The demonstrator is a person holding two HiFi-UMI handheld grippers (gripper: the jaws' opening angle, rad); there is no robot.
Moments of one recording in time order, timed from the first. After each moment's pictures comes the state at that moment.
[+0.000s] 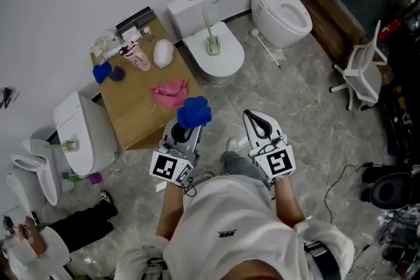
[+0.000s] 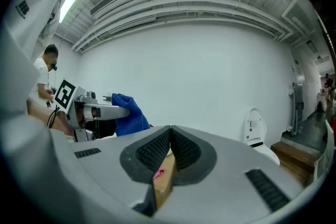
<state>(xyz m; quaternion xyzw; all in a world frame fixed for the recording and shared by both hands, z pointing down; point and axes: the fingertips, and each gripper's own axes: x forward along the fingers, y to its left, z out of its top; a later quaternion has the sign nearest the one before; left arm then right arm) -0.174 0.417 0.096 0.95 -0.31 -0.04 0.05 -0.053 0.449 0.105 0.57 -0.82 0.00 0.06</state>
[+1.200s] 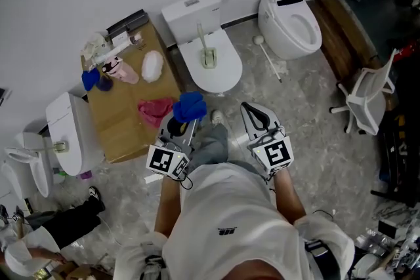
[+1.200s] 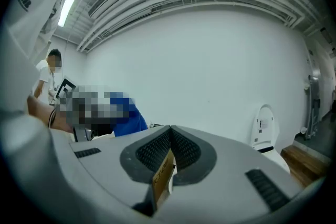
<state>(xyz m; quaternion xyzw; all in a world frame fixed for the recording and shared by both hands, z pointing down) -0.078 0.245 0.139 0.93 -0.36 -0.02 0.07 0.055 0.263 0.145 0.52 -0.85 0.02 0.08</state>
